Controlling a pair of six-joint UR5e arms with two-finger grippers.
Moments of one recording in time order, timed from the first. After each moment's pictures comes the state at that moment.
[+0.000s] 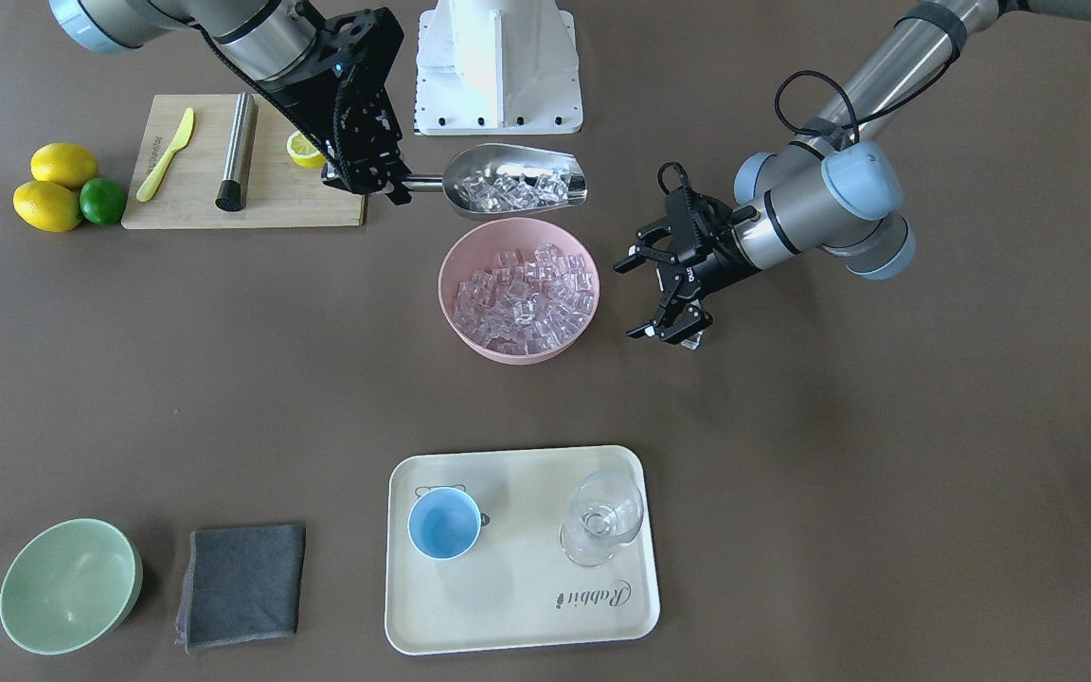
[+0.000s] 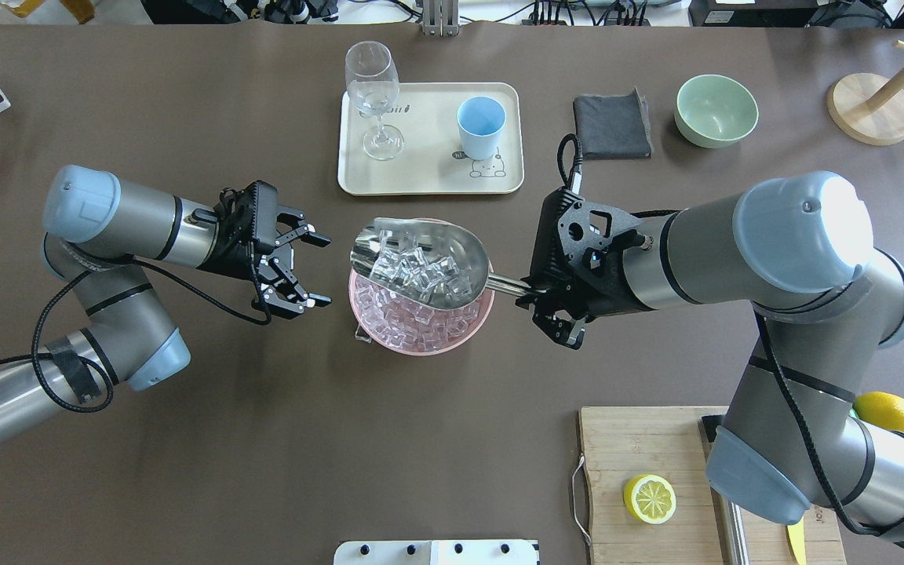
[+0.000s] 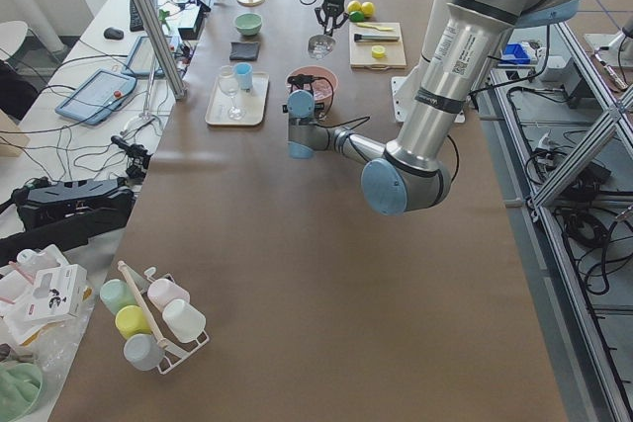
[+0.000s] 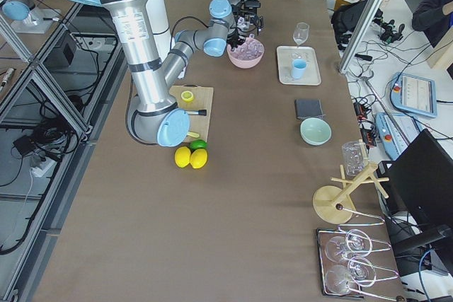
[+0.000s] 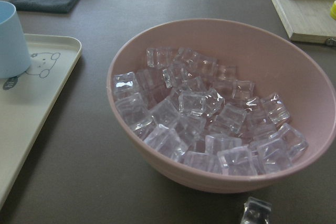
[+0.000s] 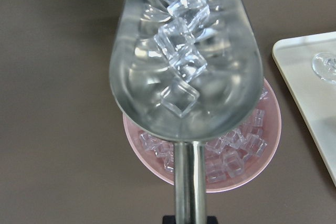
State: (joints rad) left arm -0.69 -2.04 -1.32 -2.91 -2.21 -0.06; right arm 0.56 -1.21 2.05 -1.16 1.93 0.00
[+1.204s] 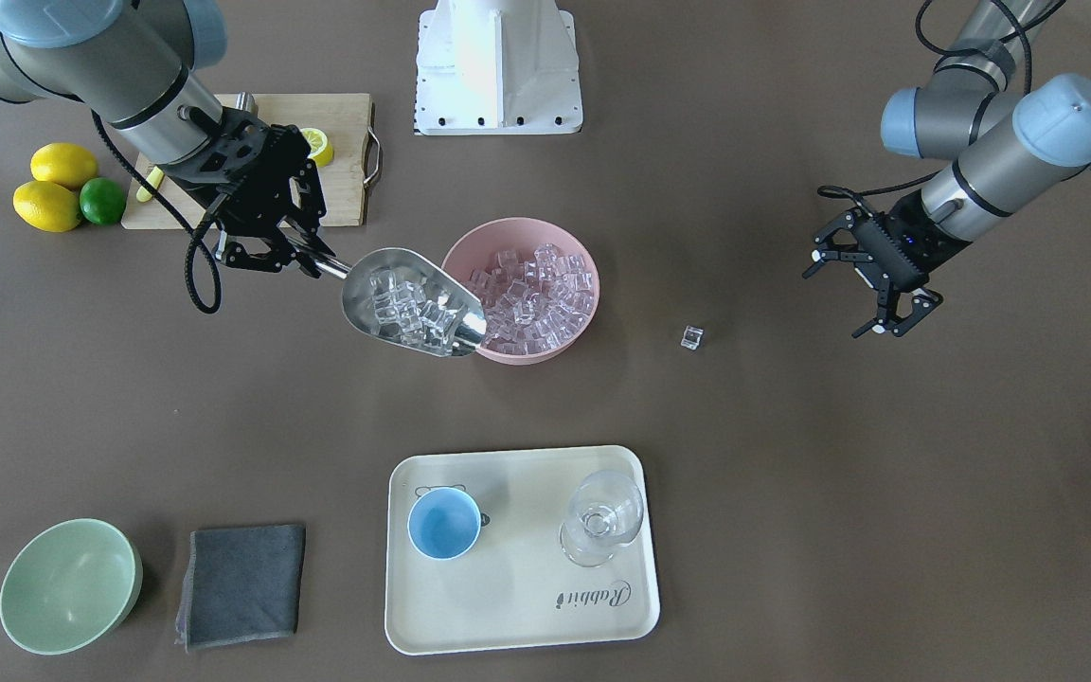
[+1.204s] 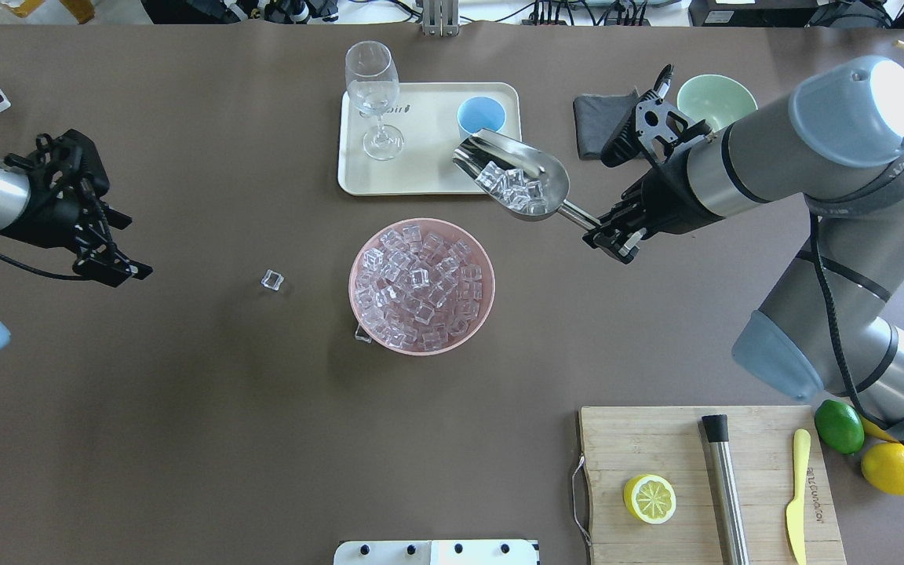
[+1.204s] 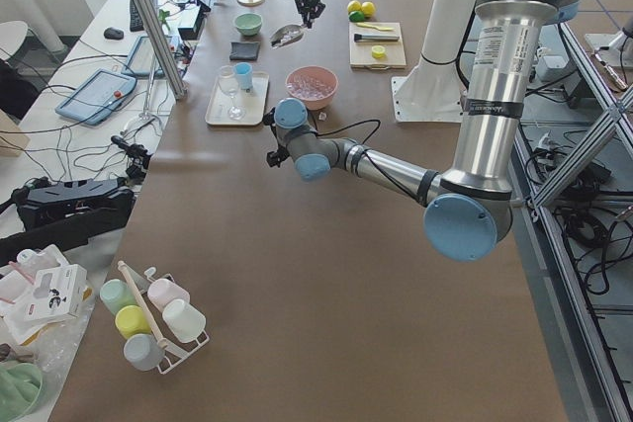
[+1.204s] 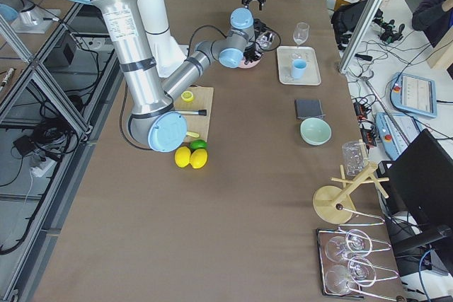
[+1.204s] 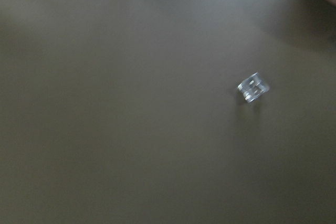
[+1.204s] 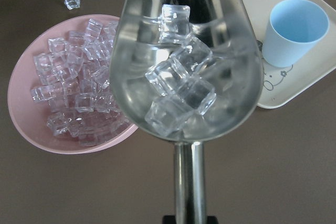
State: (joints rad) left arm -0.94 -1.70 -1.68 -2.28 -2.28 -0.06; right arm 0.78 -1.22 1.93 -1.21 2.13 0.24
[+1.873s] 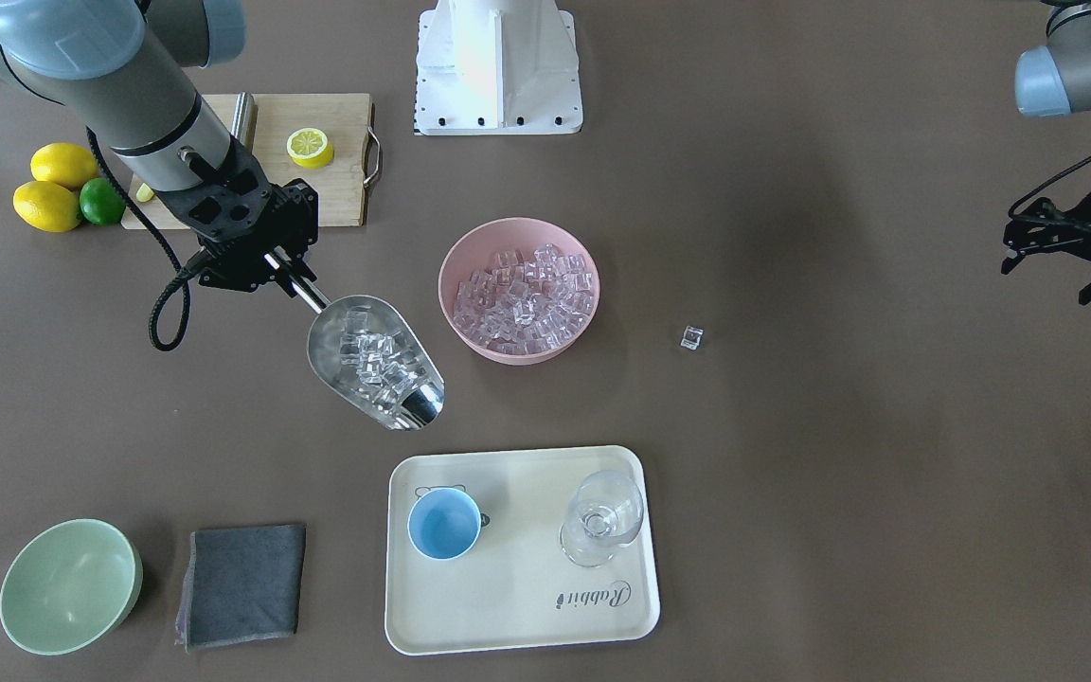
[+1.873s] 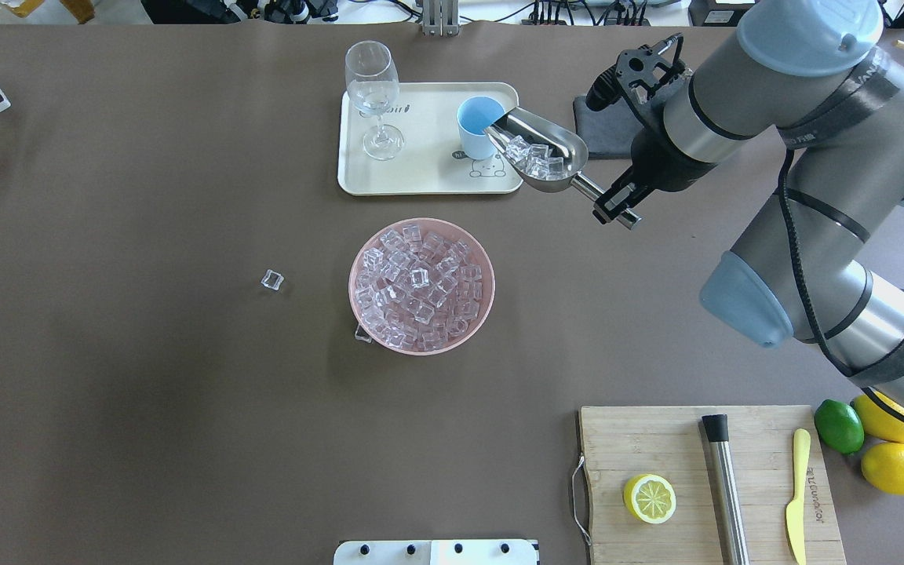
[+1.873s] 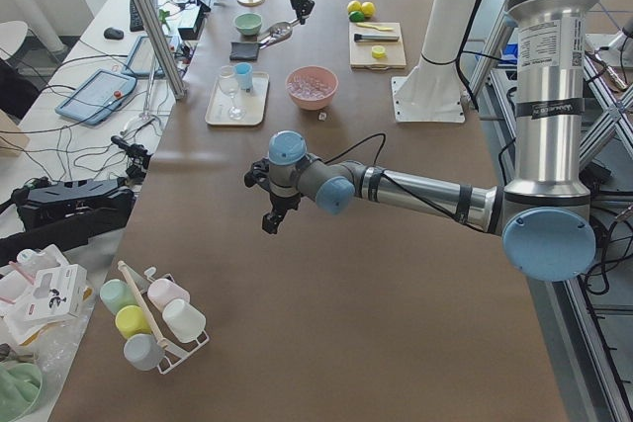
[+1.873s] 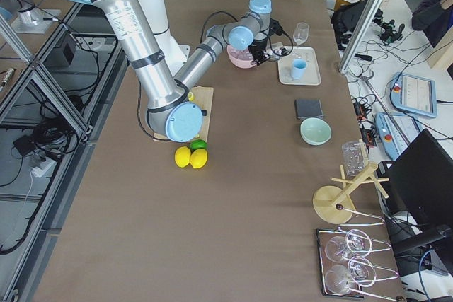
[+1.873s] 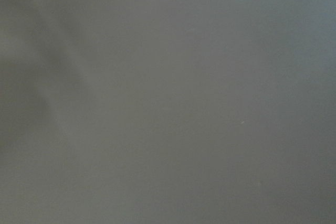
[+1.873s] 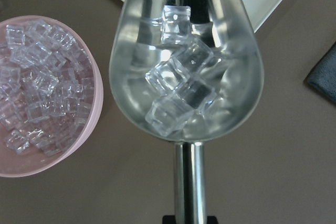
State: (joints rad) left arm -1.20 -1.50 -1.75 -1.96 -2.23 -0.07; right arm 0.83 -1.08 1.90 -1.59 2.17 0.32
